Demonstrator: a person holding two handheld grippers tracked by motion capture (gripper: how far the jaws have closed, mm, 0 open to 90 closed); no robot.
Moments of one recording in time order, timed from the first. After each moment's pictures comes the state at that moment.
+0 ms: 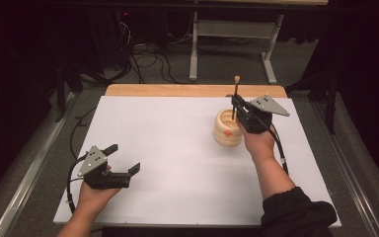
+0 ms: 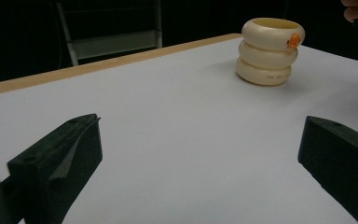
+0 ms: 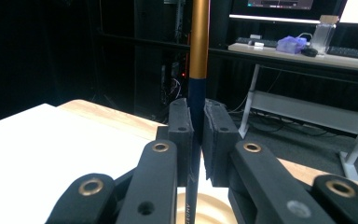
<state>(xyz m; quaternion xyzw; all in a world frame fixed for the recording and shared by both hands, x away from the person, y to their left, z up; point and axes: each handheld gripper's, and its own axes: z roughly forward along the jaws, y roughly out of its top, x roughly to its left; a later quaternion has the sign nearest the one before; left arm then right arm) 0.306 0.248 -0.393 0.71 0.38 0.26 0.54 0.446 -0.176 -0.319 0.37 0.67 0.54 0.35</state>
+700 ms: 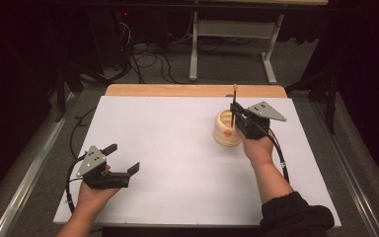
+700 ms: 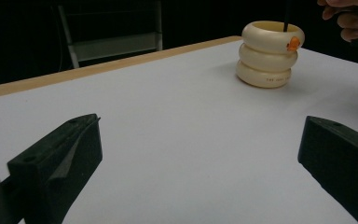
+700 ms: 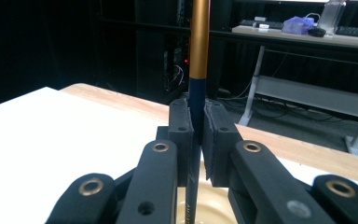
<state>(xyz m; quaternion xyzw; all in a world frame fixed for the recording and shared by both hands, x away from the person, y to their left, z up) 0.306 0.249 -0.392 0.71 0.38 0.26 0.54 0.443 -0.178 -0.341 0.39 0.68 0.53 0.33</state>
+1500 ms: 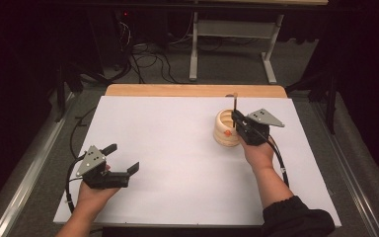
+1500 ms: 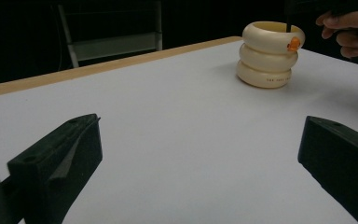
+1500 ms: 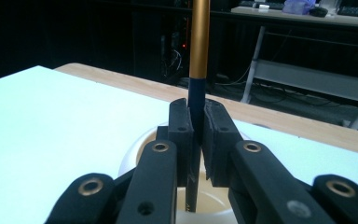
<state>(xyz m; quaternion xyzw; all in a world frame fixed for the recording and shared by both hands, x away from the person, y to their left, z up) 0.306 0.250 -0.393 0.70 0.38 0.26 0.54 0.440 -0.184 -0.364 0.40 0.69 0.51 0.32</state>
